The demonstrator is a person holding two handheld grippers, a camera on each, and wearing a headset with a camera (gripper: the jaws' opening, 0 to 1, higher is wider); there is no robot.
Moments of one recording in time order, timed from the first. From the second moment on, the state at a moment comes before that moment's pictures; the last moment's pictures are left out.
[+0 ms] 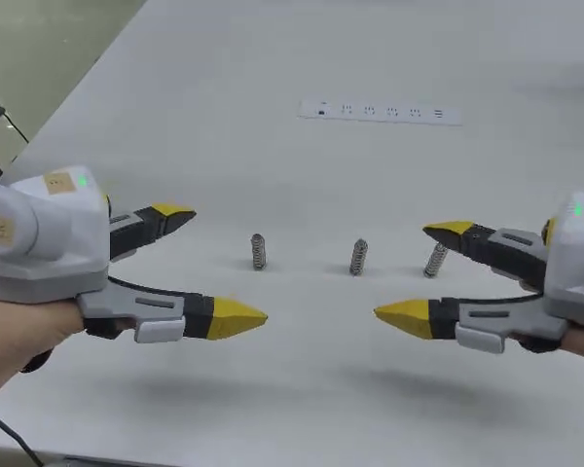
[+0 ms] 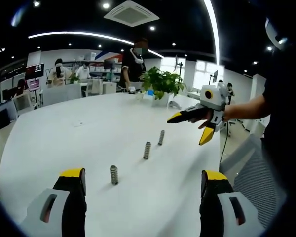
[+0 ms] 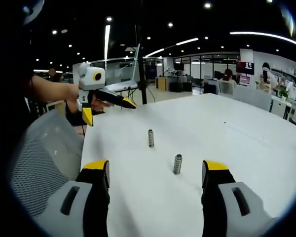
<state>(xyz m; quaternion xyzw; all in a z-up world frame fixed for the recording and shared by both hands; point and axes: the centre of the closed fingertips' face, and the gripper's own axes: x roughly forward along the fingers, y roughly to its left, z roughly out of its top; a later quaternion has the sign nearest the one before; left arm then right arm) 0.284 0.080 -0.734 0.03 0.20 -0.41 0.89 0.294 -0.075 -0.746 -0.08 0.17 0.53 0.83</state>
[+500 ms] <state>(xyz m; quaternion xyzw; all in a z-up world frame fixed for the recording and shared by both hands) 0.281 0.086 -0.737 0.04 0.21 -0.40 0.89 0.289 -0.113 -0.759 -0.06 0.19 0.48 0.85</state>
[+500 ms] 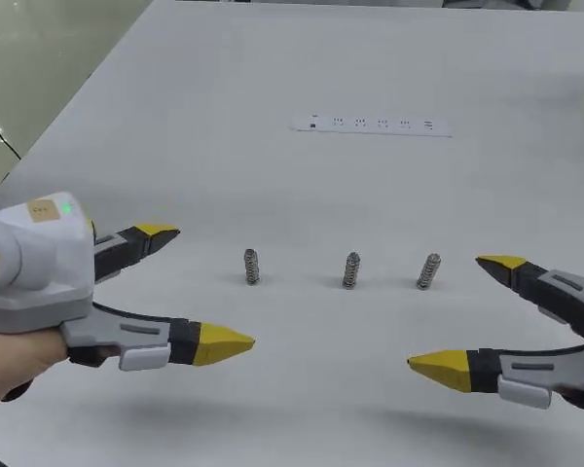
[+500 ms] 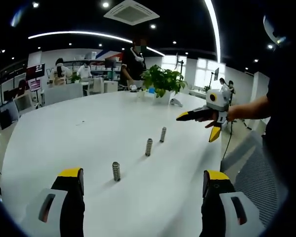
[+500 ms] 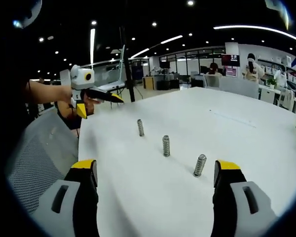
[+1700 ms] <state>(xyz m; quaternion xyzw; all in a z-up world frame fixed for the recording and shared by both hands) 0.271 0.095 -0.746 0.05 0.22 -0.39 0.89 0.299 -0.135 -0.758 -0.06 0.19 0.45 0.87</state>
